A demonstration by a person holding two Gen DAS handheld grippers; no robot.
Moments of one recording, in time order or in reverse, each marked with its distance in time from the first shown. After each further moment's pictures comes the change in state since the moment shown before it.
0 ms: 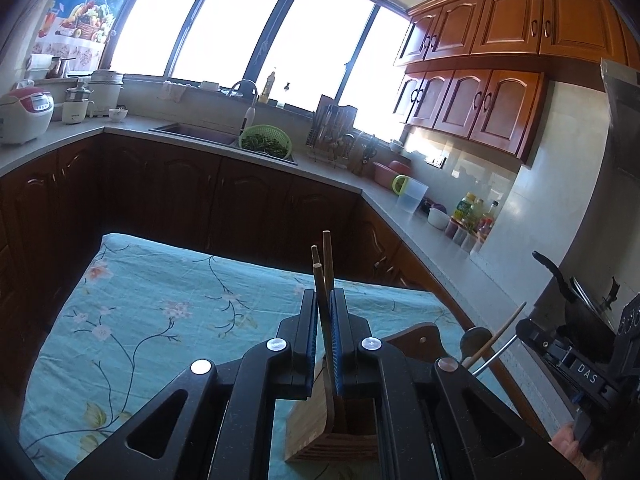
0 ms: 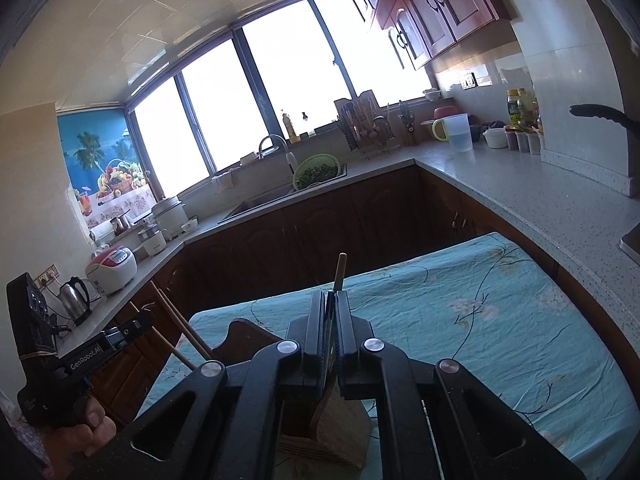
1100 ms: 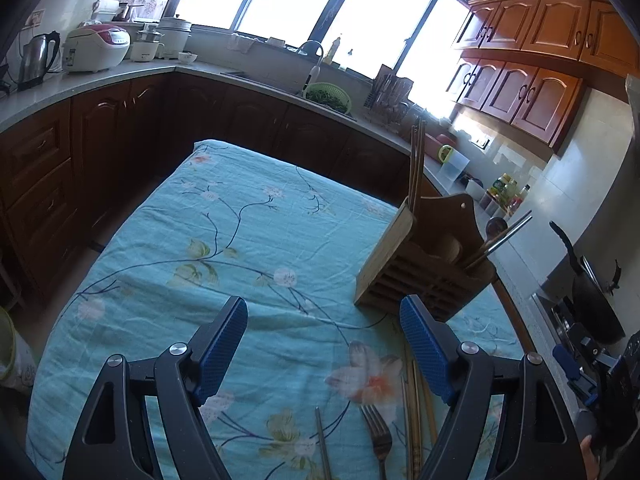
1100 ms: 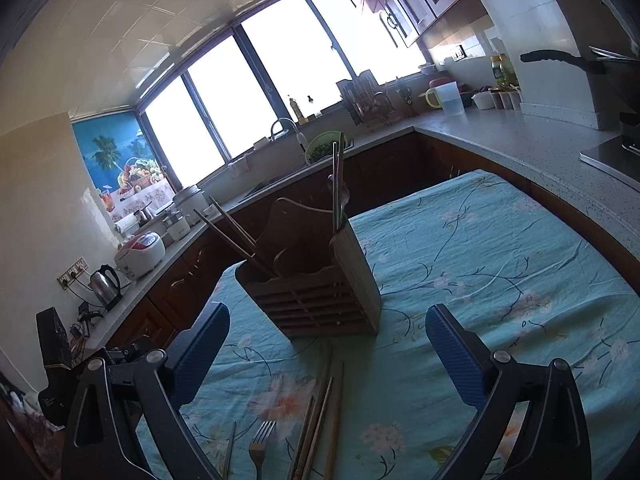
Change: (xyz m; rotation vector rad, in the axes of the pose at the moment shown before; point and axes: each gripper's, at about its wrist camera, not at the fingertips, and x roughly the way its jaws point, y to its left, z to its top) left arm -0.180 0.026 -0.093 -0.144 0.129 0.137; right arm -0.106 -0.008 -0.097 0.078 0.063 0.058
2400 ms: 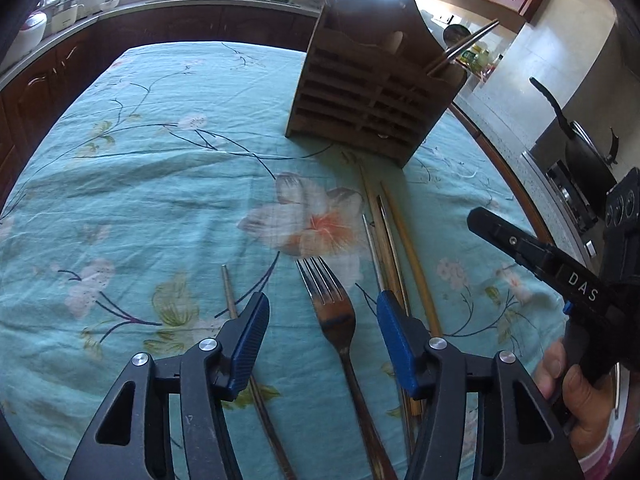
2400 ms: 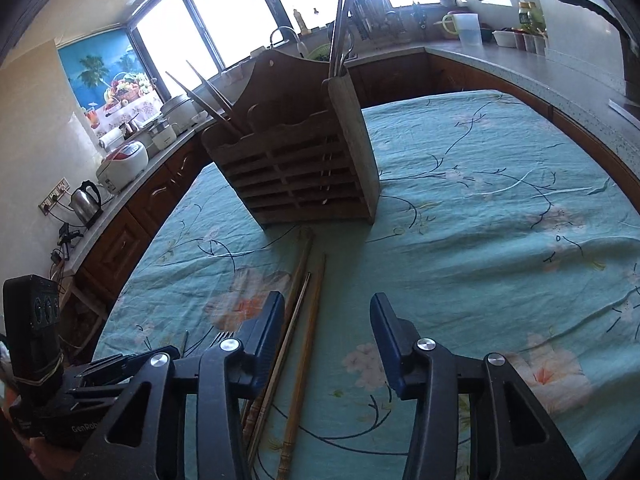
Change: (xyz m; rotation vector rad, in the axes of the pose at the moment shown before) left arm 0.057 -0.066 -0.056 0.189 0.408 -0.051; right arm 0.065 -0.002 -0.064 -0.094 0.322 -0.038
